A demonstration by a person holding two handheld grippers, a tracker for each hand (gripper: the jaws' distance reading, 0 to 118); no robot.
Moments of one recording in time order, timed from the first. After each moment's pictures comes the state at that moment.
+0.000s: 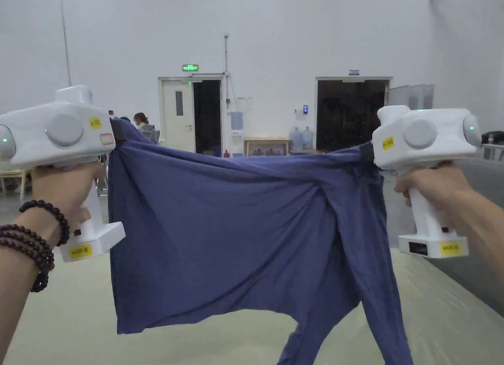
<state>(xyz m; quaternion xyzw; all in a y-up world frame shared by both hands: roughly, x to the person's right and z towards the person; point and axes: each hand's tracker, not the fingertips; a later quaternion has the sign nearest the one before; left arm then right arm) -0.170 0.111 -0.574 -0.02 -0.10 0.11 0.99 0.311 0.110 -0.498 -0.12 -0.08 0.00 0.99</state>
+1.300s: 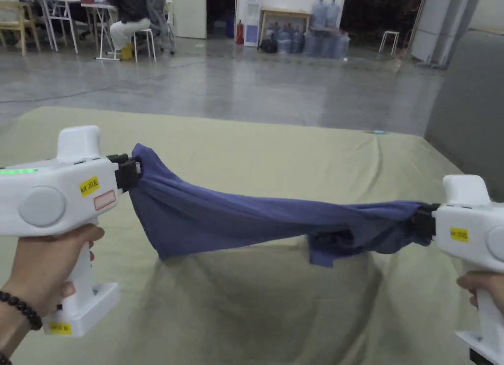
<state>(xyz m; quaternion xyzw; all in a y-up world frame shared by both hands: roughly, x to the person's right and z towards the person) -0.206 -0.172 -0.419 -0.17 -0.18 0.08 0.97 0.302 -0.188 -0.309 -0.28 -0.06 0.01 0.96</state>
